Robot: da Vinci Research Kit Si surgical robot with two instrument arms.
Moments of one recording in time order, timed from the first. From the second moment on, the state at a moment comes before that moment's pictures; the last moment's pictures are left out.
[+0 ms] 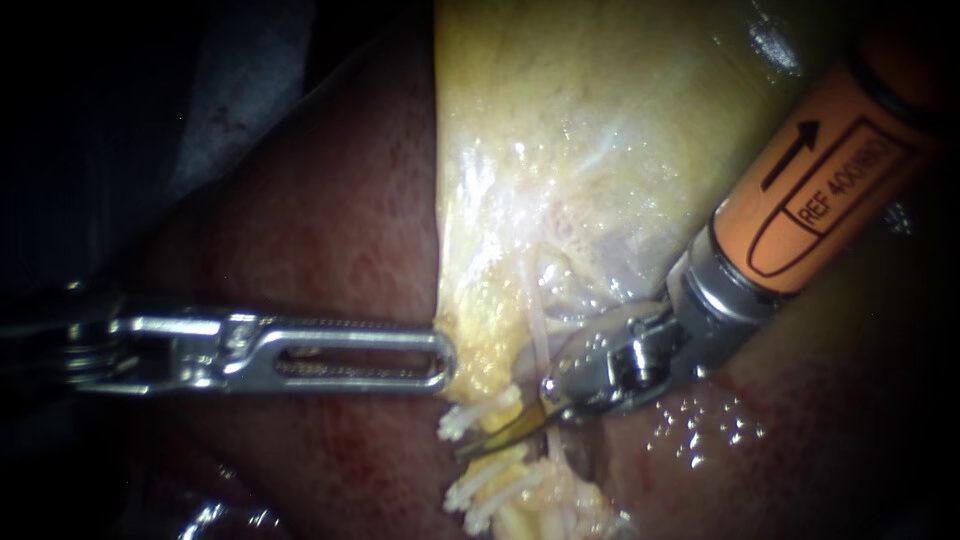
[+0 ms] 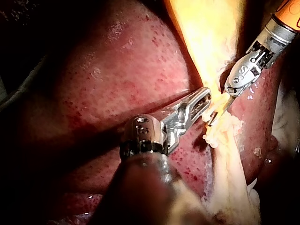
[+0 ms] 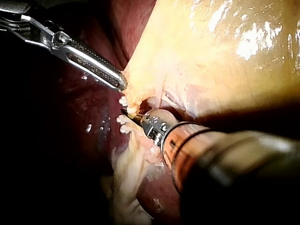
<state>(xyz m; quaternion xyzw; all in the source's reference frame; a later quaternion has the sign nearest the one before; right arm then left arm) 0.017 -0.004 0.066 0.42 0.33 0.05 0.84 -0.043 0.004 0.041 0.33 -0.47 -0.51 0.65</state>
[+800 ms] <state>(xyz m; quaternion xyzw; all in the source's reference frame) 0.017 -0.004 0.066 0.41 0.33 0.06 0.85 -0.043 0.004 0.041 0.33 -0.47 -0.51 0.65</state>
